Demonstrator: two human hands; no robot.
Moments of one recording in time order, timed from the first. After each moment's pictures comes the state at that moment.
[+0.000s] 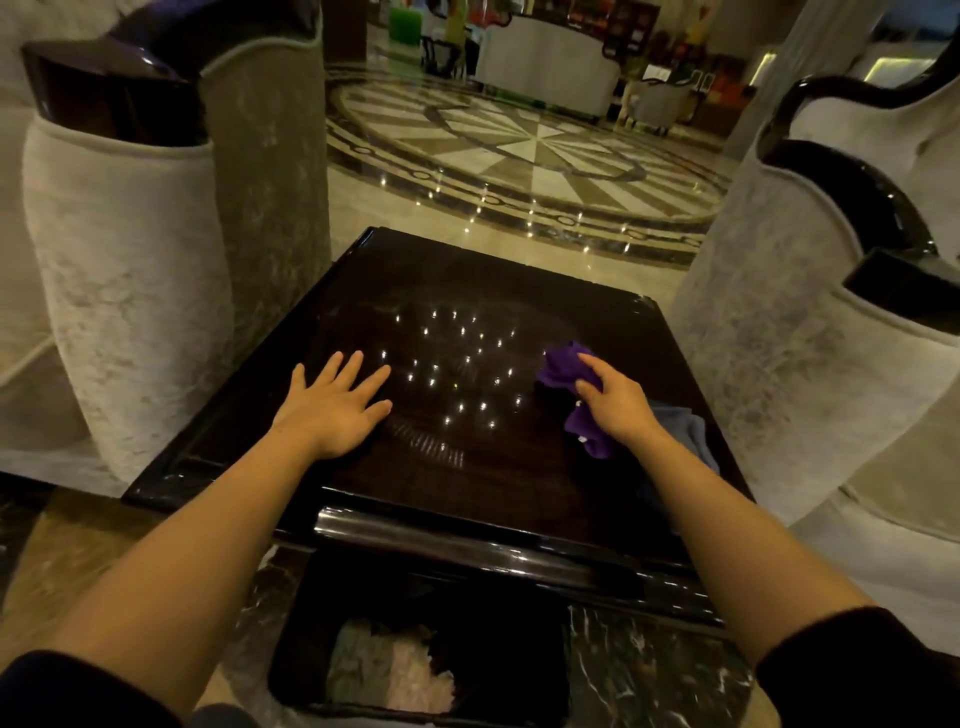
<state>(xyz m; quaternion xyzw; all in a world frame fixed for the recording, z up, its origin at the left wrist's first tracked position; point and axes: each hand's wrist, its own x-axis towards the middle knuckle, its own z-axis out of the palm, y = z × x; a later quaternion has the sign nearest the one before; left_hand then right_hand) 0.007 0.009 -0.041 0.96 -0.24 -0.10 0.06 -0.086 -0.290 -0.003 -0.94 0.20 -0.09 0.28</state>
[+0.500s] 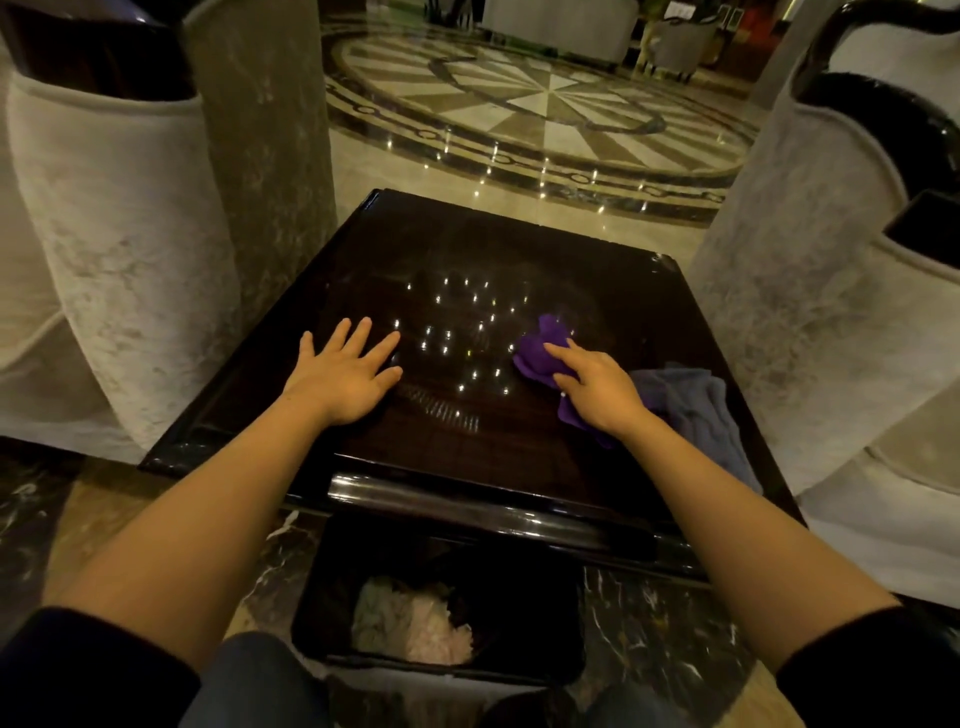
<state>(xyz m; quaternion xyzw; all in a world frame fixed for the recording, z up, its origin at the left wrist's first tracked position) 0.005 0.009 -0.039 0.96 -0.24 -0.11 0.06 -0.093 -0.262 -0.025 -0.98 0.11 -0.04 0.18</state>
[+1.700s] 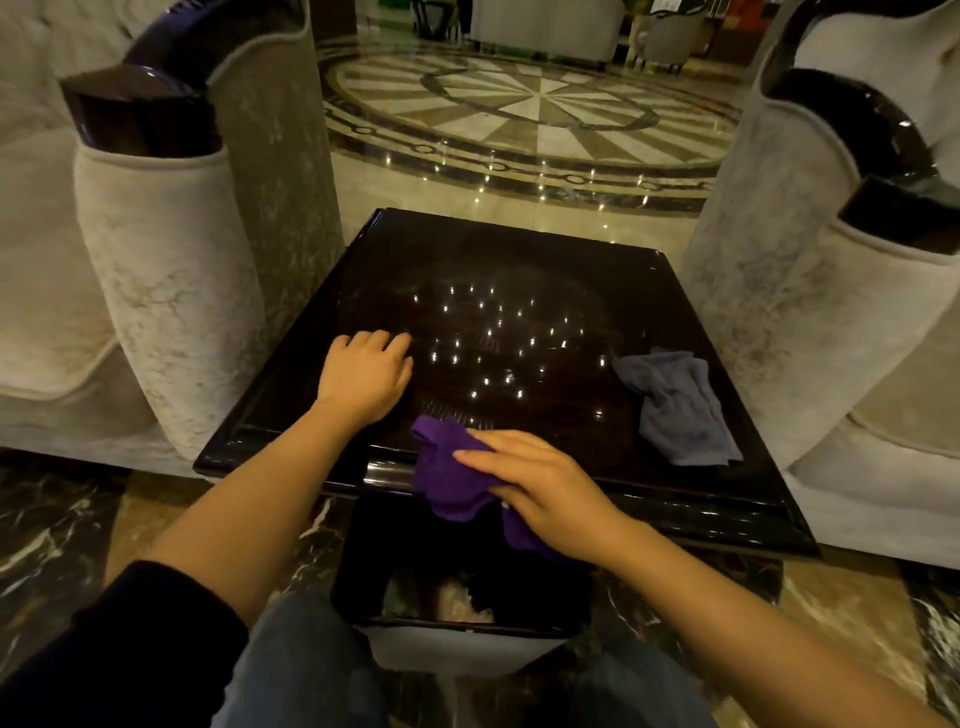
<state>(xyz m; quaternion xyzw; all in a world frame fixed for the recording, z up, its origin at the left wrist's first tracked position) -0.036 0.027 0.001 0.96 -0.25 0.13 0.04 -0.213 -0.136 0.019 -0.93 -0.20 -0.05 0.30</state>
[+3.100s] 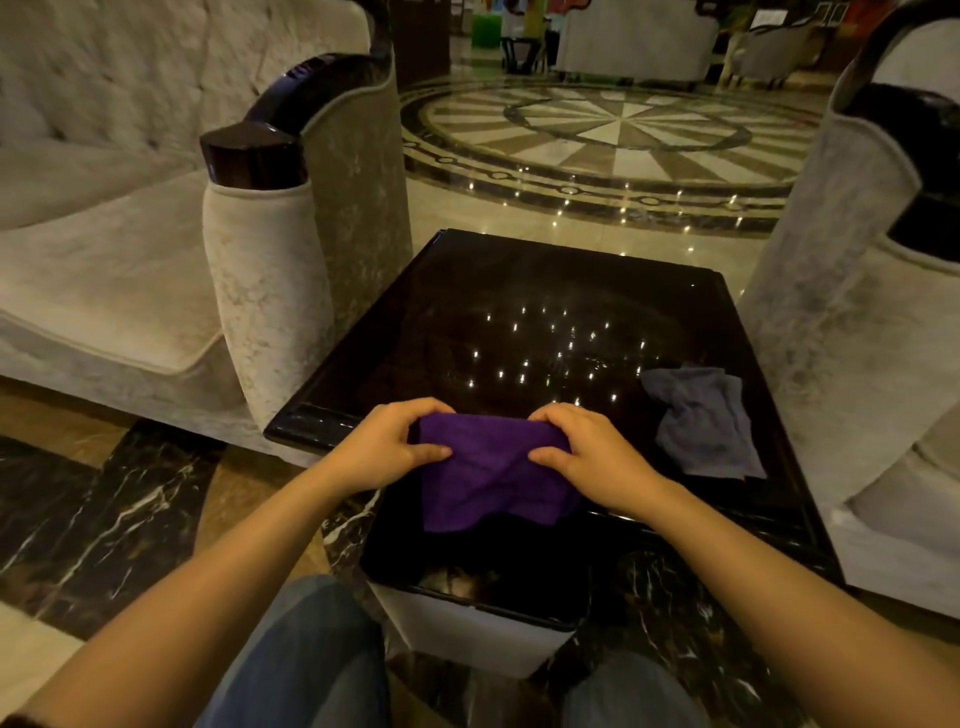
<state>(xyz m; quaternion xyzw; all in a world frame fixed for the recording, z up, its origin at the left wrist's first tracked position) -0.136 0.036 0.017 0.84 -0.28 -0.14 0.45 -0.204 -0.190 0.023 -0.94 -0.10 -0.01 0.33</state>
